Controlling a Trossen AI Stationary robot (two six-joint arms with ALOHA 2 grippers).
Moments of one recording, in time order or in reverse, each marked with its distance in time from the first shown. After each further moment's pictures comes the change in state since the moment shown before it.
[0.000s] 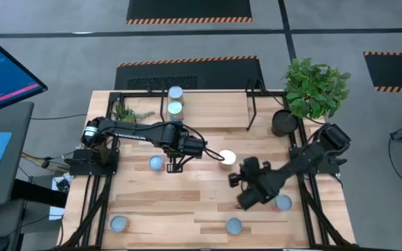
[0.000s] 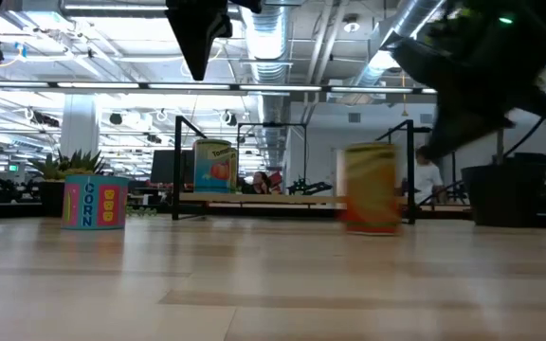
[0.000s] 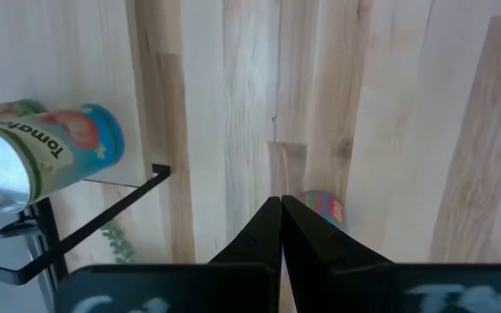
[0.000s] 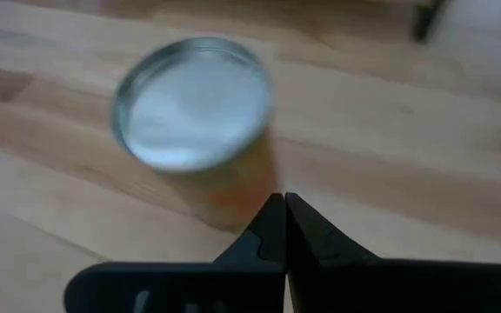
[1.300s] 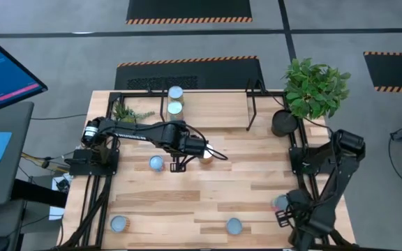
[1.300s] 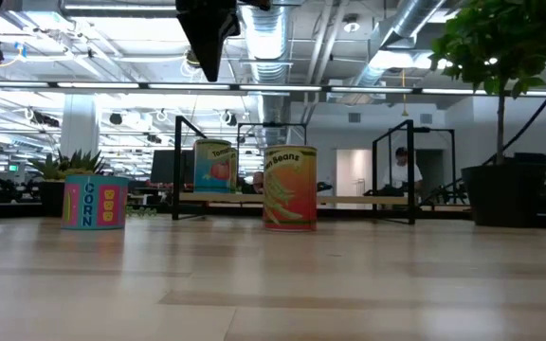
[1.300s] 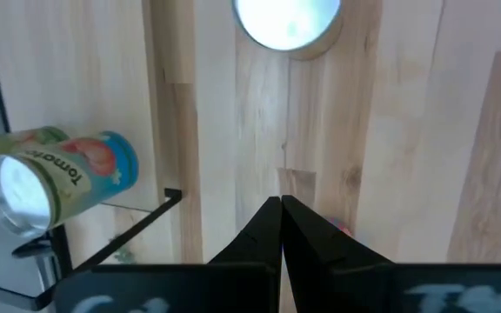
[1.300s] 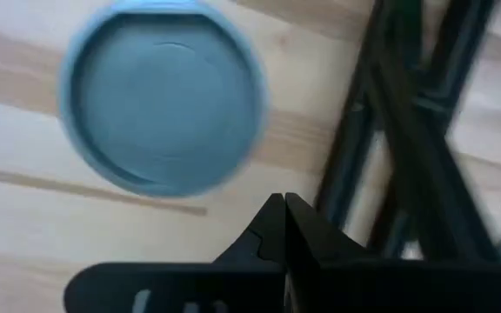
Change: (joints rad) left arm 0.006 0.002 0.000 0.063 -0.032 0.014; right arm 0.557 -0.031 0.135 -0.356 -0.905 0.624
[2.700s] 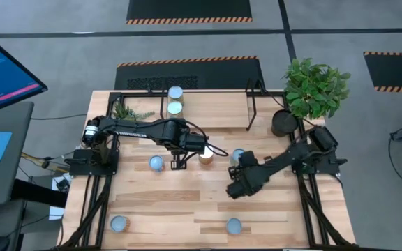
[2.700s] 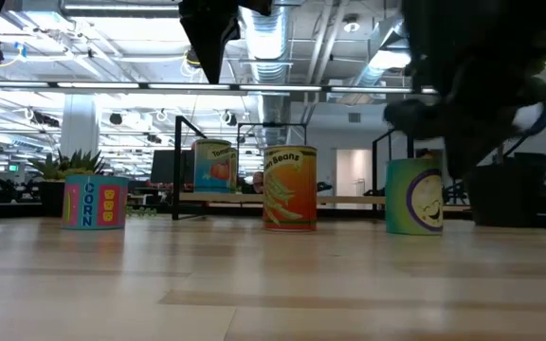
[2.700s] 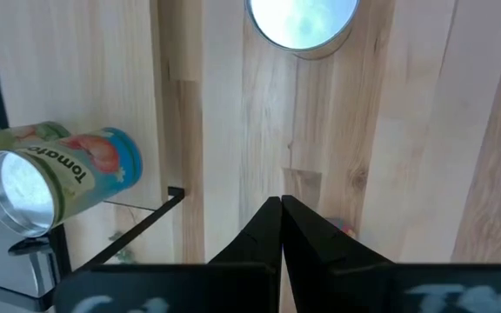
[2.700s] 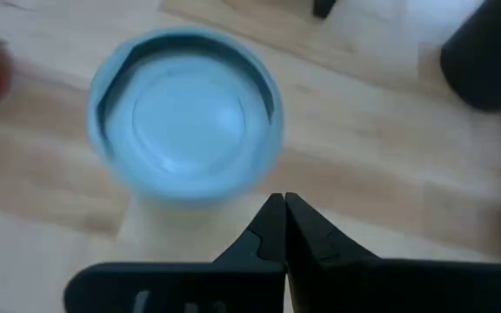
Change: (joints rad) left arm 0.022 0.000 0.000 0.002 0.004 0.008; right arm -0.700 0.166 -0.008 0.035 0.675 -0.627
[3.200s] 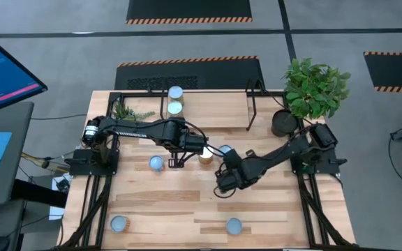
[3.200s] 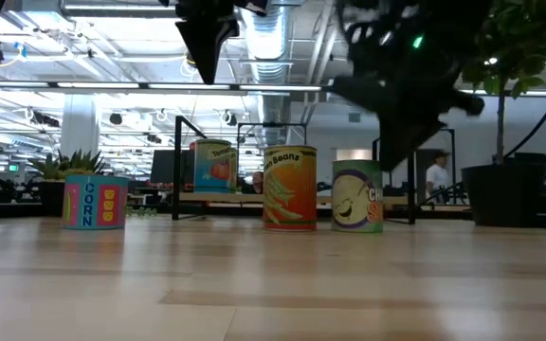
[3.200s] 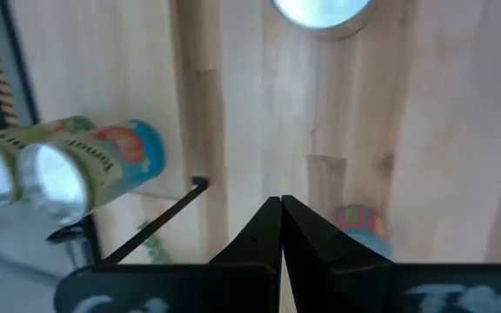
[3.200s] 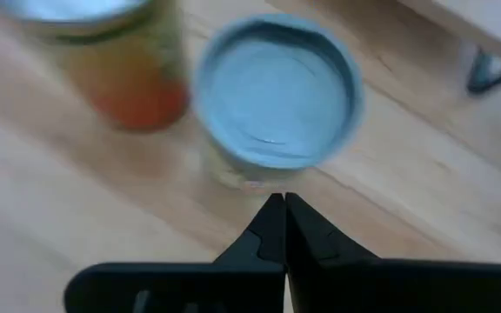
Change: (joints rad) left arm 0.000 0.000 0.000 -0.049 -0.076 0.034; right arm -0.043 -0.037 0.065 0.285 0.026 -0.478
